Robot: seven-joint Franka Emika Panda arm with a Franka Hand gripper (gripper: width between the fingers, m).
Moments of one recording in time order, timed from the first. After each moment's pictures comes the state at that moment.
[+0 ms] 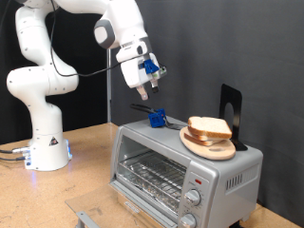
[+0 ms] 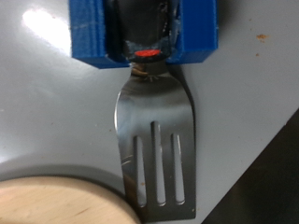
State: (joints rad) arm -0.03 -0.56 0.44 -2.63 0.44 2.44 0.31
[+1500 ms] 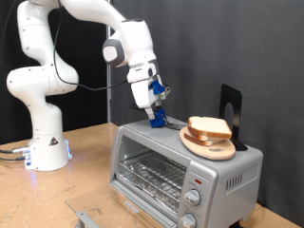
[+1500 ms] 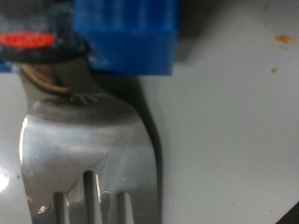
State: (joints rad) arm -0.03 -0.42 0.52 -2.66 0.40 2.59 0.31
